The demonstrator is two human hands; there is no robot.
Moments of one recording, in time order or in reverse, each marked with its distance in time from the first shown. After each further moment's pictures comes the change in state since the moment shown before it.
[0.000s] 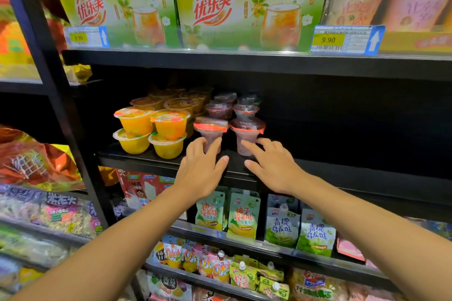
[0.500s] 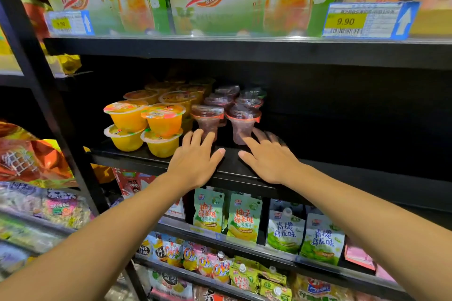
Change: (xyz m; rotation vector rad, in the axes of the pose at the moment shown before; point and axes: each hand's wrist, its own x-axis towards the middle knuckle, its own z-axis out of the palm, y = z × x) left_hand 0.034 -0.011 0.004 0.190 -0.084 -0.042; right_hand 0.041 0.005 0.009 -0.041 -0.076 0.024
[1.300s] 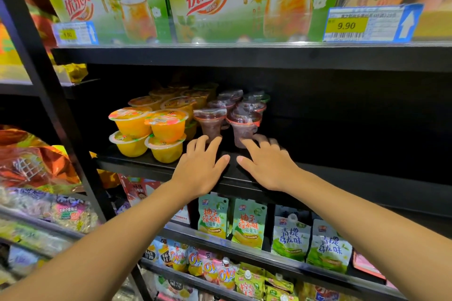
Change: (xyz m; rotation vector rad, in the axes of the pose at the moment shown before) left_hand -0.008 0.006 -0.006 -0.070 0.003 0.025; right_hand -0.001 -0.011 -0.002 0.050 0.030 0.001
